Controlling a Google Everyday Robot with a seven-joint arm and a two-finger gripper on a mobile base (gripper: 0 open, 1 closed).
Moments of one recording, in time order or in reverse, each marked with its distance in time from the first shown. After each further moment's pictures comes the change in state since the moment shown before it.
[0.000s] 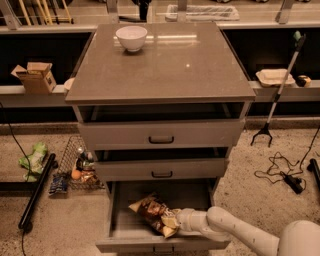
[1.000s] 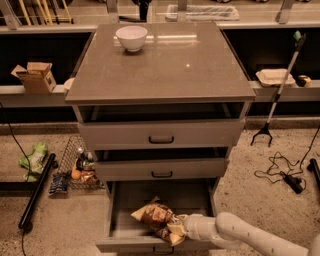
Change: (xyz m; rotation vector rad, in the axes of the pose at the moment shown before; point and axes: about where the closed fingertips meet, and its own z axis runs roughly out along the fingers) arm -0.002 0.036 -0.058 0.033 0.042 -0.069
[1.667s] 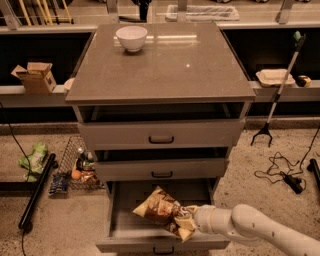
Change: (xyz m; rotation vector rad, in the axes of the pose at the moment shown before) arm -0.084 0.037 -0.089 0.033 -0.011 -0.142
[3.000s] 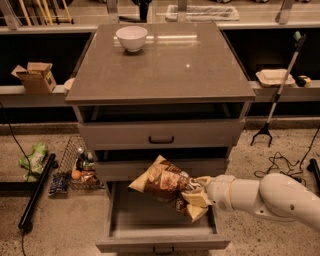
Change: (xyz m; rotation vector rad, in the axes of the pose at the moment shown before) arm -0.178 0.049 -0.125 0.061 -0.012 -0.103
